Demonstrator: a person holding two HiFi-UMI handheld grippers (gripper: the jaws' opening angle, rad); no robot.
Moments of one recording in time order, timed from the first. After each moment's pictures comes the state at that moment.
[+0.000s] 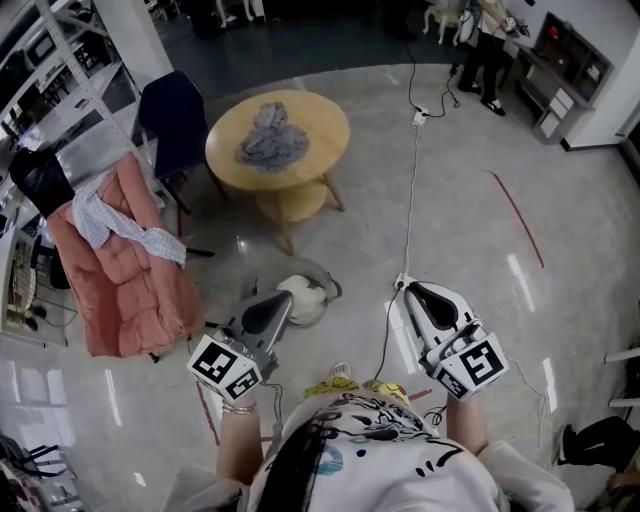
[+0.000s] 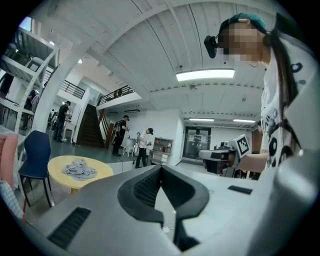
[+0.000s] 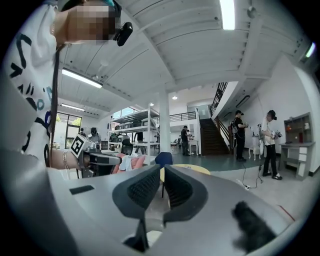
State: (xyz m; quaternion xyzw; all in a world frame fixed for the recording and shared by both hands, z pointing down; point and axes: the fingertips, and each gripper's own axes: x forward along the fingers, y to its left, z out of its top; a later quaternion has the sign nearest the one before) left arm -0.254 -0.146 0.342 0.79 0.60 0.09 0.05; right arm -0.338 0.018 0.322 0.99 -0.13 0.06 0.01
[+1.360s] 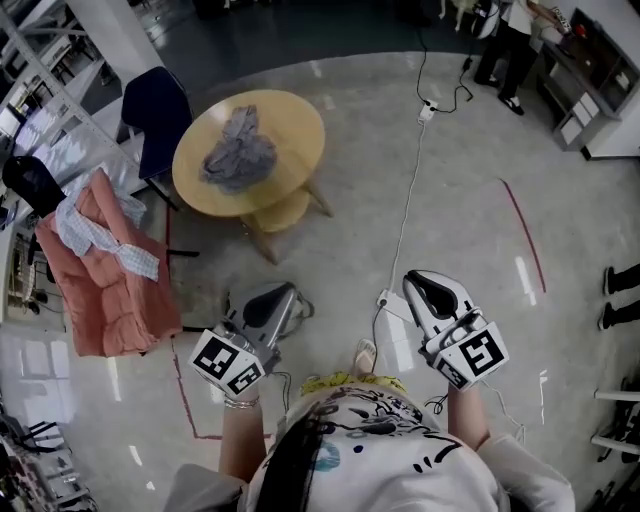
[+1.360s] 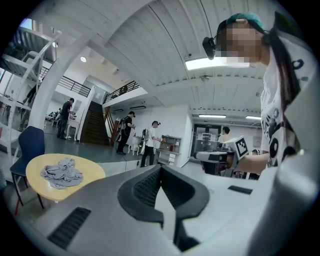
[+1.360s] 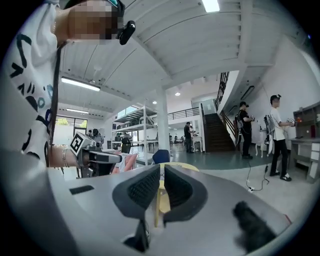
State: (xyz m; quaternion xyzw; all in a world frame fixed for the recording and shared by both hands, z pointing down) left arm -0.166 0.083 0.352 0.81 0.57 0.11 0.05; right arm -0.228 0.247 0.340 0.98 -0.17 0.07 -0.01
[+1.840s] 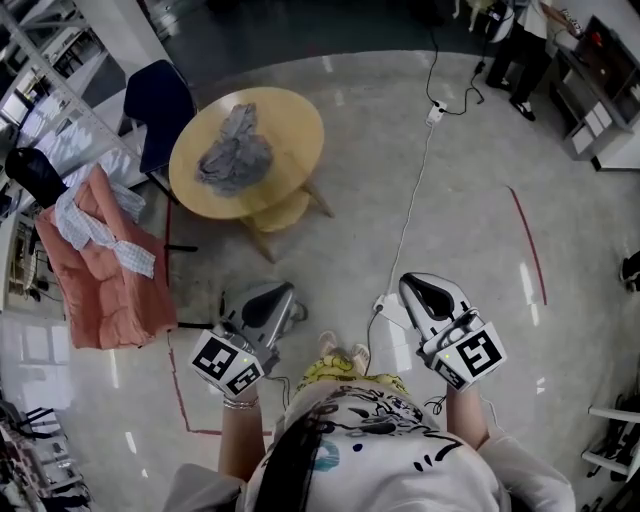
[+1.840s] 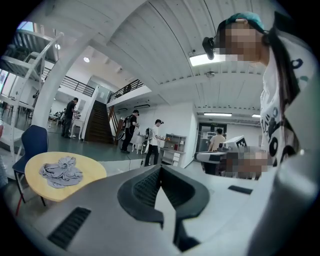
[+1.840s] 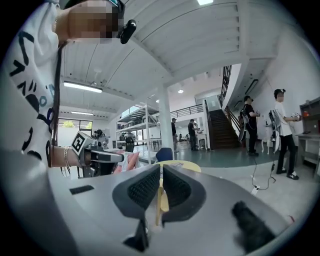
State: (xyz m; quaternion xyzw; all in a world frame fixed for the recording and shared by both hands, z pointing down) left arm -0.146 0.126 0.364 0.83 0.55 0.12 0.05; right arm -0.200 0.288 0.357 0.97 -0.21 0.09 -0.01
